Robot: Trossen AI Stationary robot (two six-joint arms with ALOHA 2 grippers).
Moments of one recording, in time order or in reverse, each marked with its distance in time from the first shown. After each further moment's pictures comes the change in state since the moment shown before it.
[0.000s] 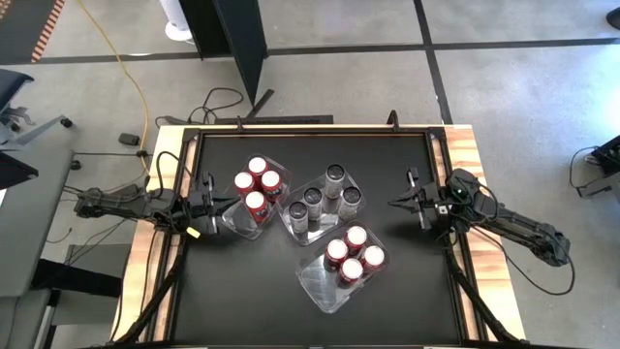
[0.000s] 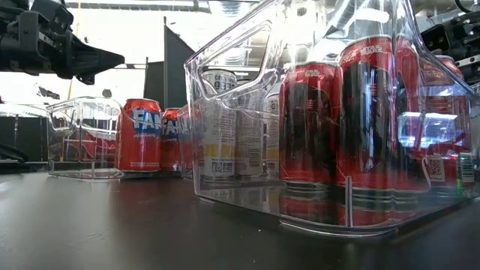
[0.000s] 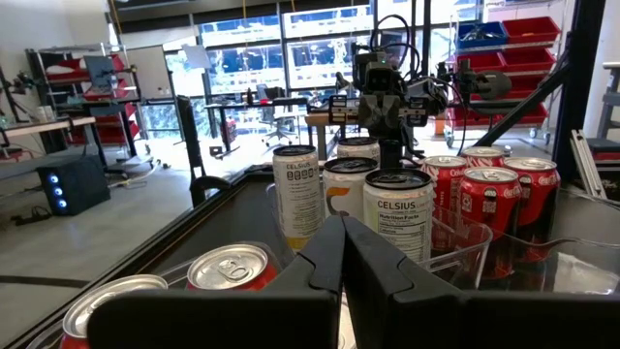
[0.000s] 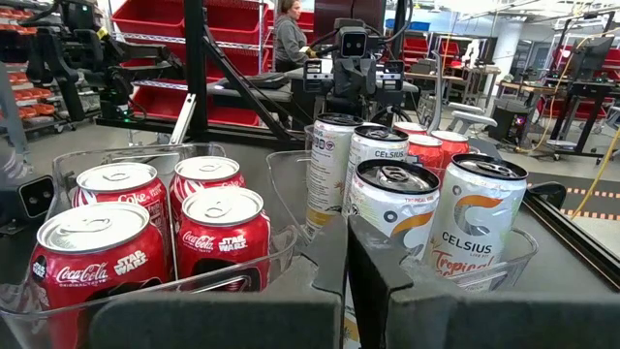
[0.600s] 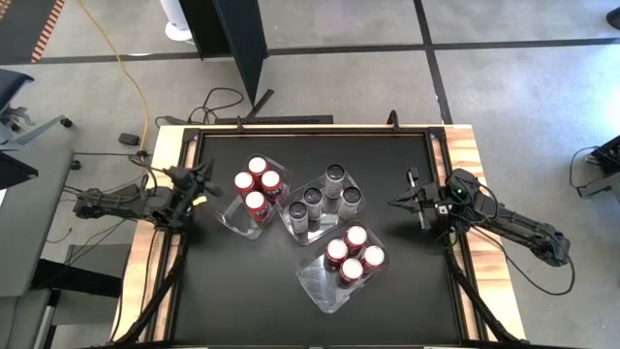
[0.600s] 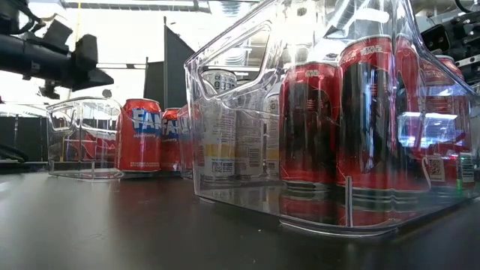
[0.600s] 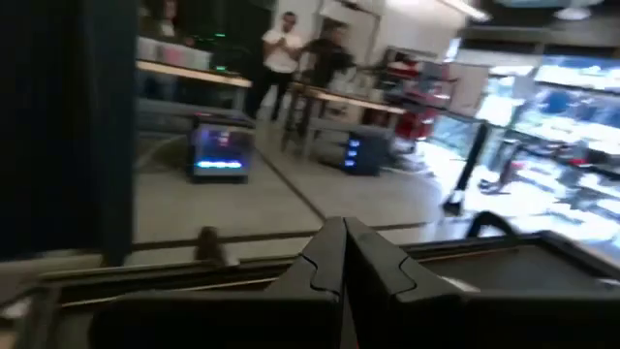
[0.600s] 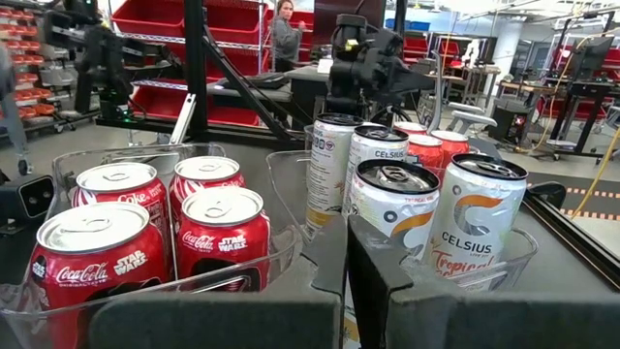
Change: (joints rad) left arm 0.011 0.008 0.031 0.066 -0.860 -0.222; right arm 0.000 0.000 0.000 0.000 0.000 0.000
